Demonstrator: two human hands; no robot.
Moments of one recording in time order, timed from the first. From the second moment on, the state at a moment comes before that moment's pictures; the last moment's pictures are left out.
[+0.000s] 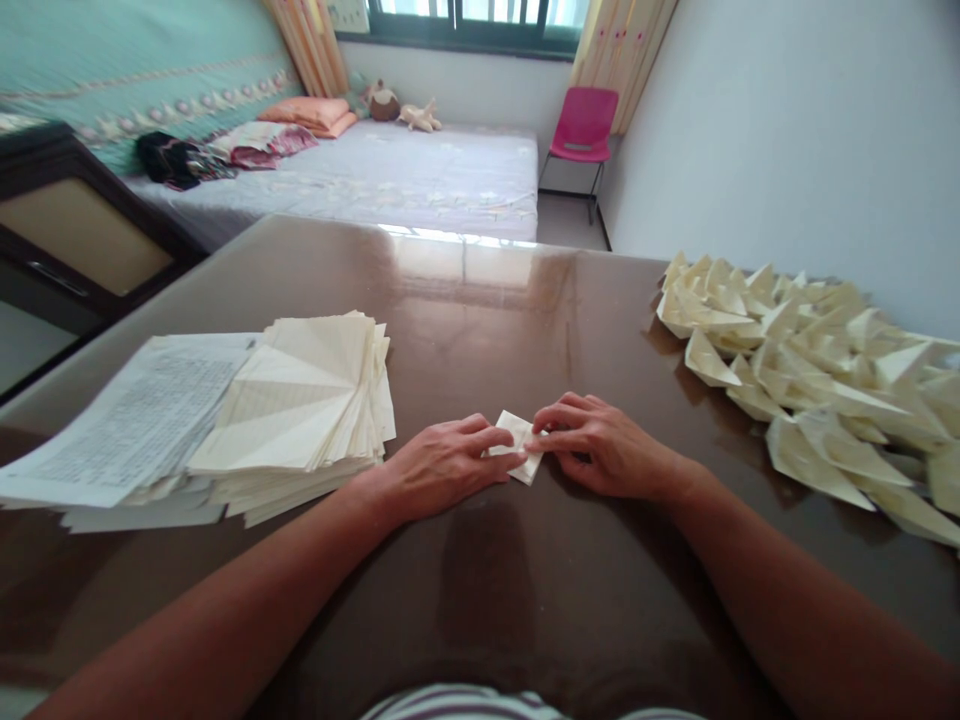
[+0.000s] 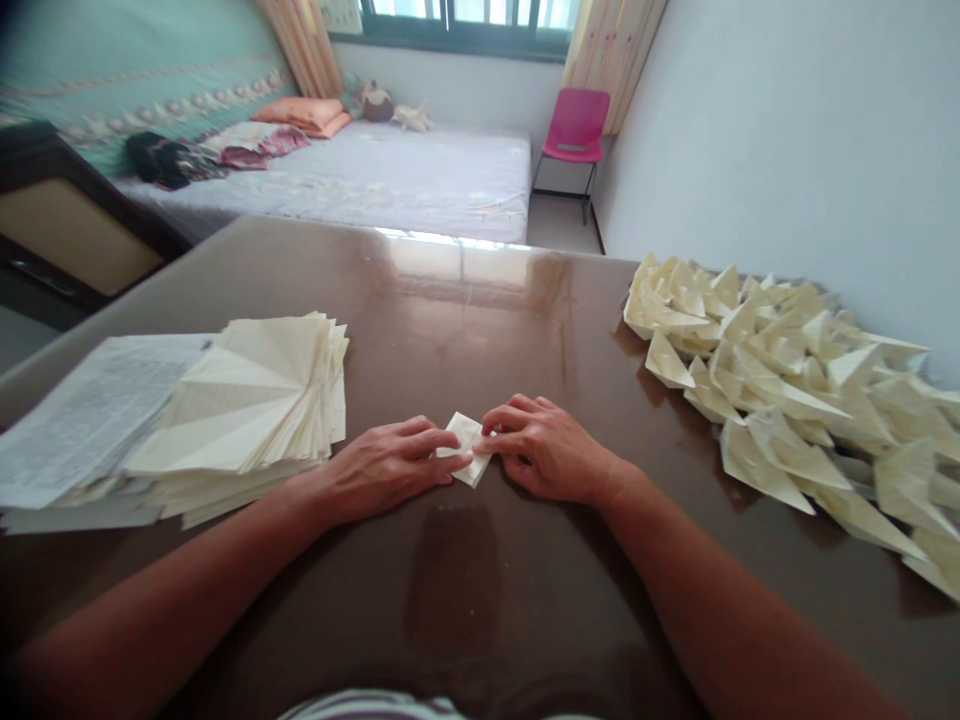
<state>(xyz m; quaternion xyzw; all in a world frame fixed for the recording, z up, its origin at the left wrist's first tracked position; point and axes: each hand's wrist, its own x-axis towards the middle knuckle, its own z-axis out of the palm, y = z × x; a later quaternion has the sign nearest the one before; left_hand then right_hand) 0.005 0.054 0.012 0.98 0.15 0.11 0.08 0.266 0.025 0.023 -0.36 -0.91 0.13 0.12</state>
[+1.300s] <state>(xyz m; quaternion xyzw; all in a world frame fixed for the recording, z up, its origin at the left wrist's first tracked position) -0.005 0.048 0.014 0.97 0.22 0.09 0.03 0.235 0.001 -0.001 -0.41 -0.91 0.05 0.04</state>
